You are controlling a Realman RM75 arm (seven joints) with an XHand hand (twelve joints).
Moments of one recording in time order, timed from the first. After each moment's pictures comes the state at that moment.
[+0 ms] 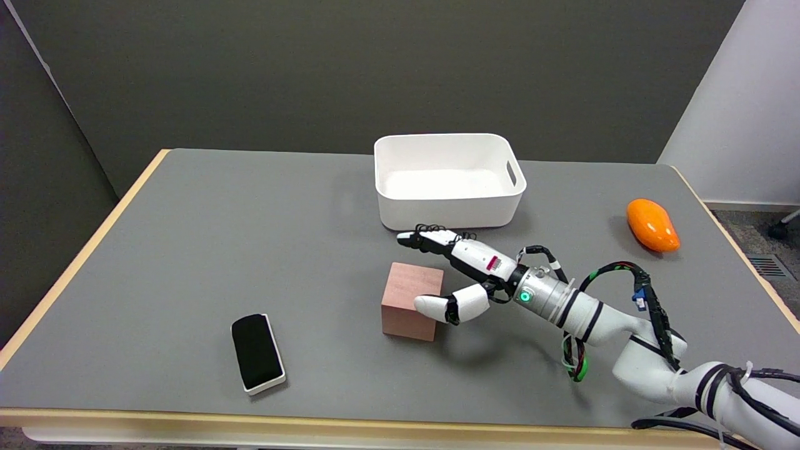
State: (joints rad) arm 0.08 -0.95 -1.96 1.14 -0.14 0.70 1.36
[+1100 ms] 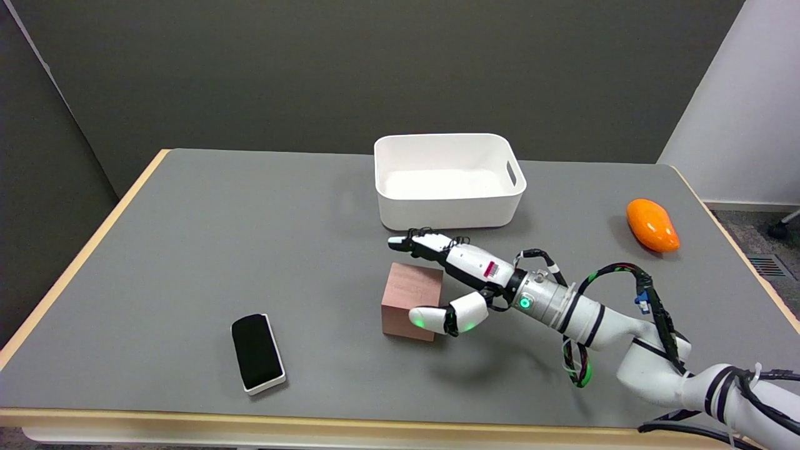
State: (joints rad) arm 0.05 -0.92 -1.99 1.21 -0.13 0.71 1.35
